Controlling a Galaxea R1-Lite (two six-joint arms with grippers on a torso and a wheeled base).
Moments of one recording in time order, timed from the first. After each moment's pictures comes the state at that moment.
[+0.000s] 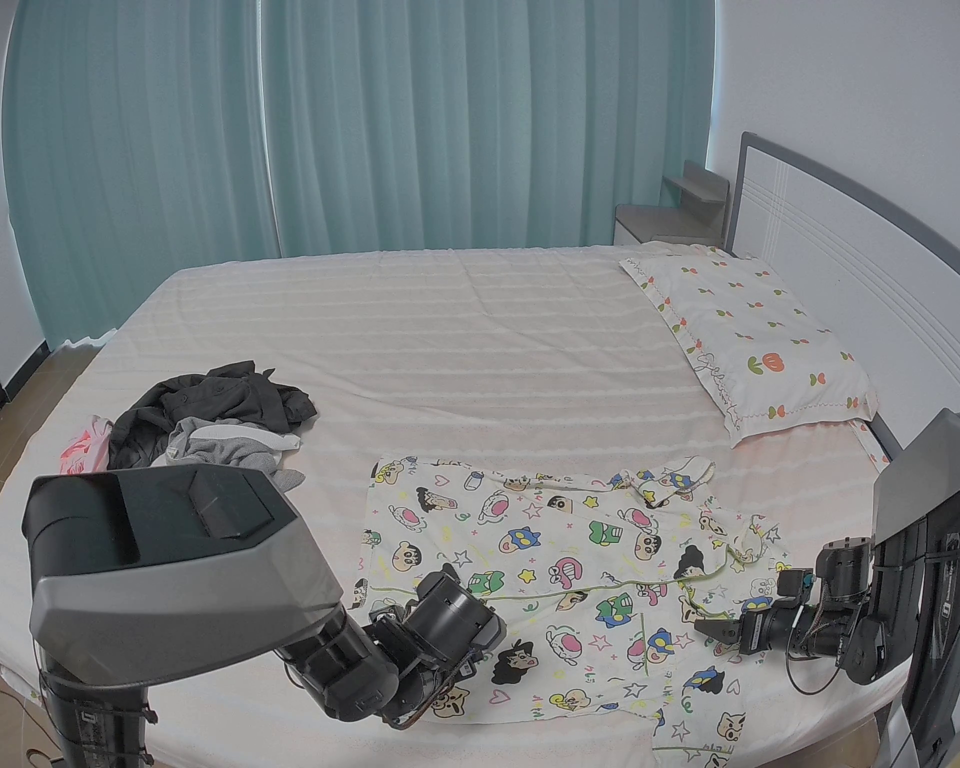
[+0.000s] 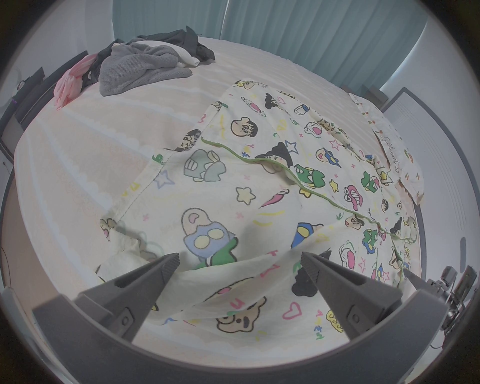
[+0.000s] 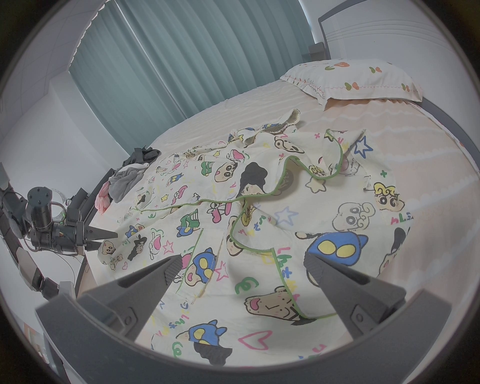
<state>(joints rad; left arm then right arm) -0.78 2.26 -0.81 -0.33 0.35 -1.10 0.04 2.36 -0.08 -1.55 0.34 0.14</state>
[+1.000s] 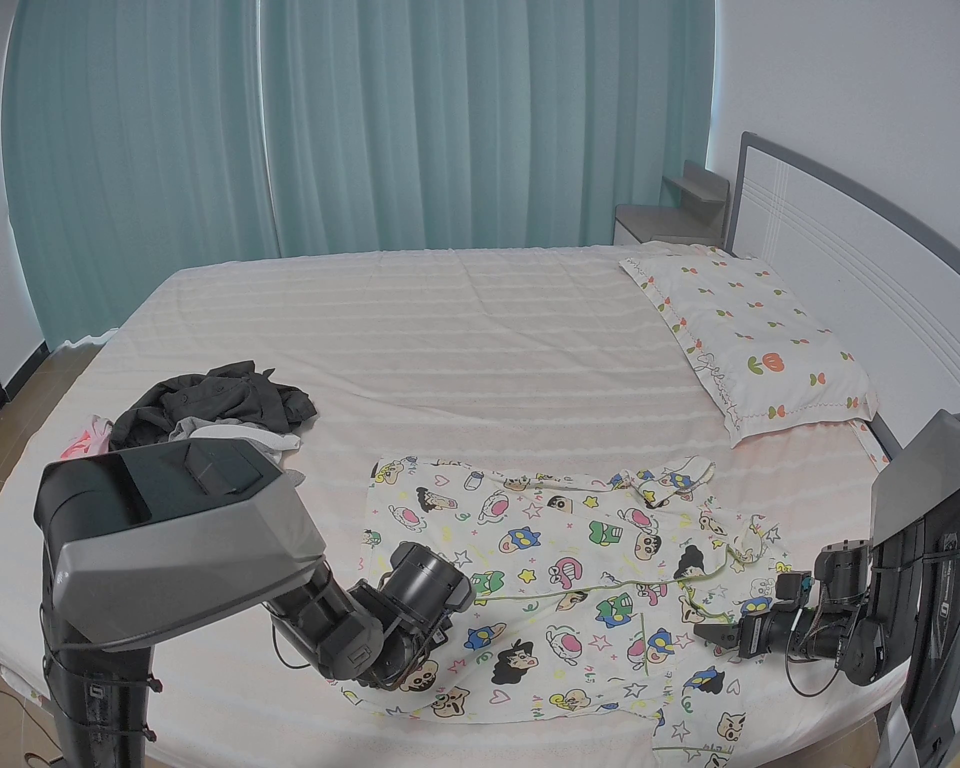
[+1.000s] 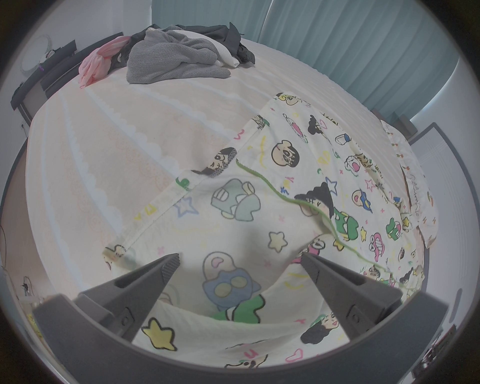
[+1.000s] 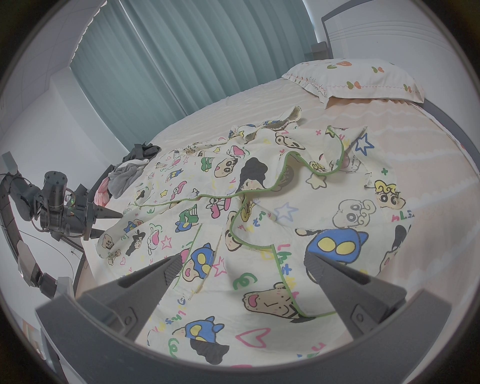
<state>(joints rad) -0.68 2.30 -0.89 -0.25 0.35 -1.19 0.04 2.37 -0.07 -1.55 0.34 0.12</state>
